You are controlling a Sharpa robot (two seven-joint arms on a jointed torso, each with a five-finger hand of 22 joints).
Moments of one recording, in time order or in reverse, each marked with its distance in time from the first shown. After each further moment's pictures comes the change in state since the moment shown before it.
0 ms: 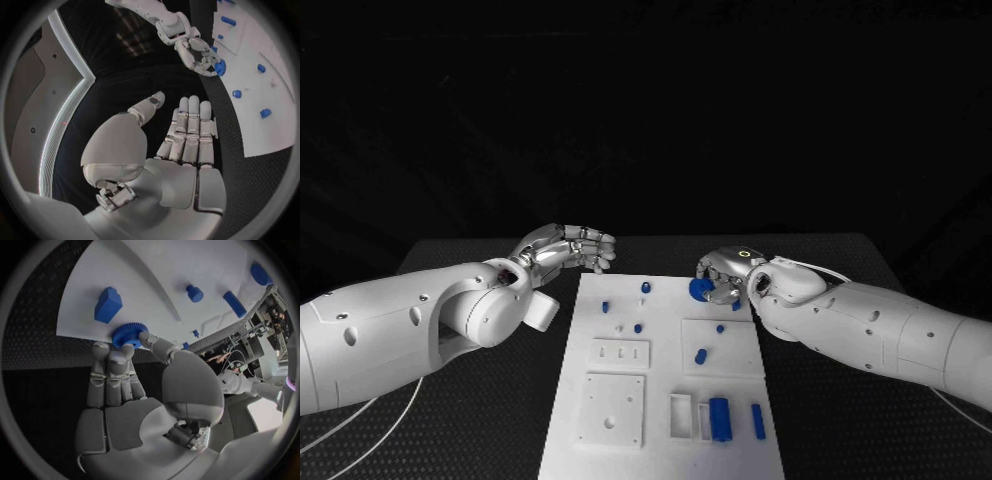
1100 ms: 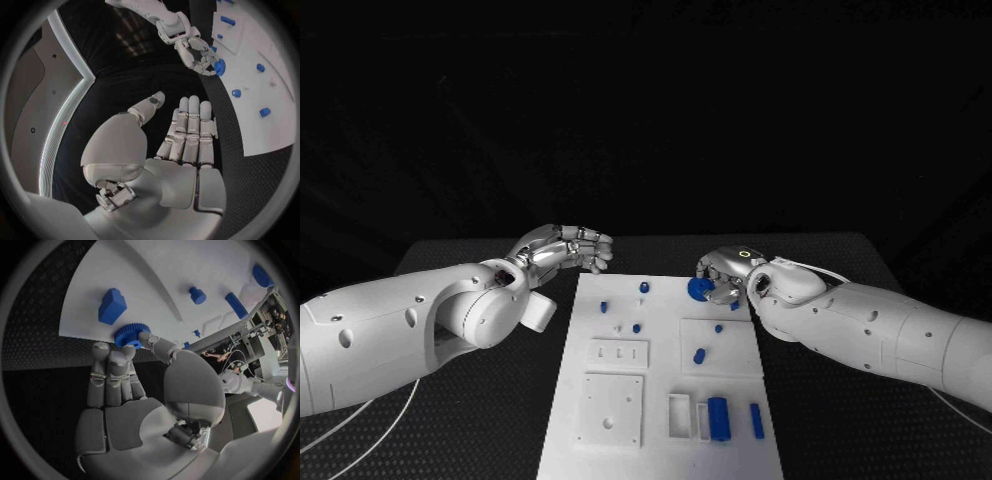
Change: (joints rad) left arm 0.000 -0.003 0.000 0.001 -0.001 0.000 -0.001; left_hand 0.000 0.000 0.000 0.000 0.000 0.000 0.000 0.000 0.001 0.000 0.000 0.000 0.001 0.000 0.000 0.000 0.001 -0.007 0.000 0.000 0.000 -0.001; right arm -0.004 -0.003 -0.002 -0.004 0.004 -0.021 -0.001; right_hand -0.056 0.029 0.048 0.040 -0.029 0.000 0.000 0.049 0.030 -0.001 -0.010 0.074 -0.058 0.012 -0.021 0.000 0.035 0.001 0.005 -0.004 0.024 0.000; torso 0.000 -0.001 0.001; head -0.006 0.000
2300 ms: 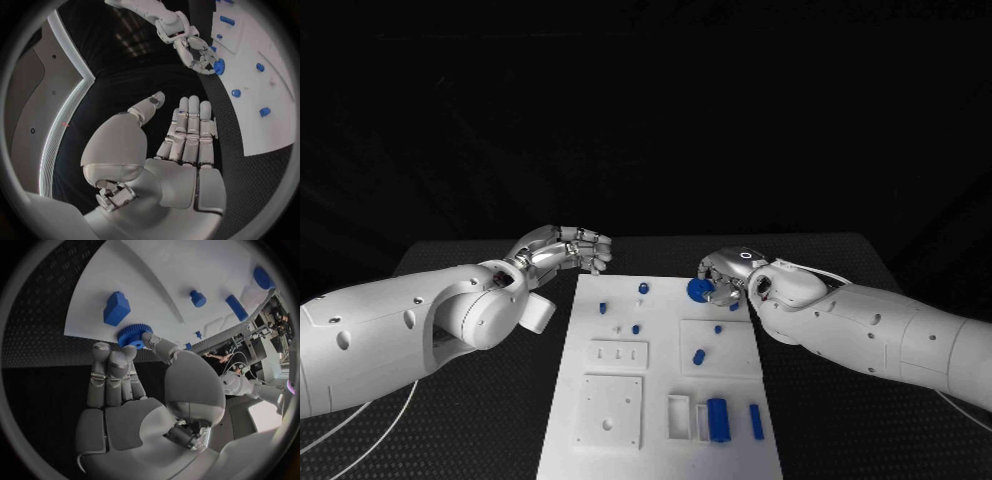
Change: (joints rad) left arm 0.000 -0.001 0.000 0.001 -0.005 0.000 -0.001; left_hand 0.000 0.000 0.000 0.000 0.000 0.000 0.000 0.000 0.003 0.000 0.000 0.000 0.002 0.000 0.000 0.000 0.001 0.003 -0.004 -0.004 0.000 -0.002; right arm 0.005 -0.018 -0.007 0.033 -0.023 -0.012 -0.045; right_hand -0.021 -0.003 -0.006 0.047 -0.032 0.007 -0.007 0.013 0.023 0.014 -0.026 0.027 -0.023 0.018 -0.014 0.004 0.017 0.000 0.014 -0.006 0.010 0.000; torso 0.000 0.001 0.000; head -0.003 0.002
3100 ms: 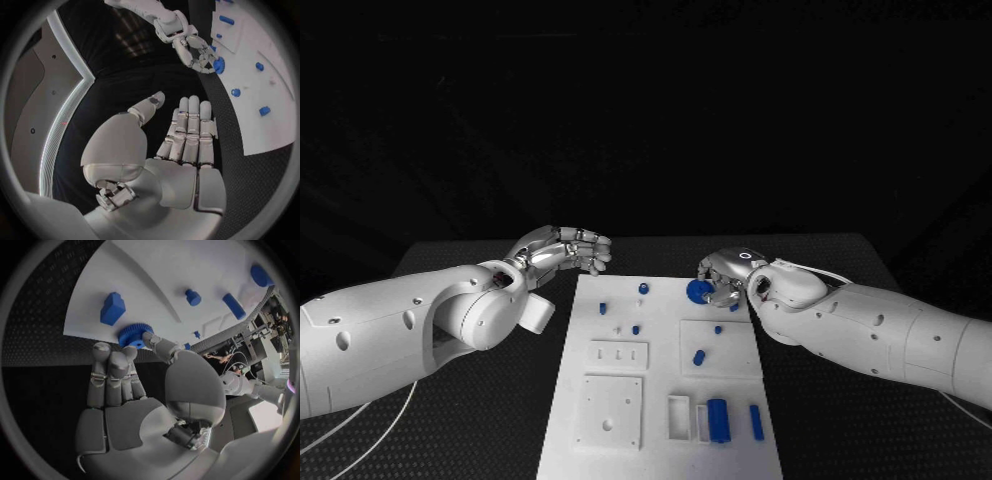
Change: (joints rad) left arm 0.000 0.000 0.000 -0.002 -0.001 0.000 0.000; left_hand 0.000 0.000 0.000 0.000 0.000 0.000 0.000 0.000 0.001 0.000 0.000 -0.004 0.001 0.000 0.000 0.000 0.000 -0.003 0.000 0.000 0.004 -0.002; right arm 0.008 -0.013 0.003 0.036 -0.008 0.016 -0.024; right_hand 0.000 0.000 0.018 0.029 -0.012 0.009 -0.009 0.000 0.011 0.012 -0.012 0.015 -0.008 0.001 -0.007 0.004 0.013 0.000 0.007 -0.004 0.006 0.000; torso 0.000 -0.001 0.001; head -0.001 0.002
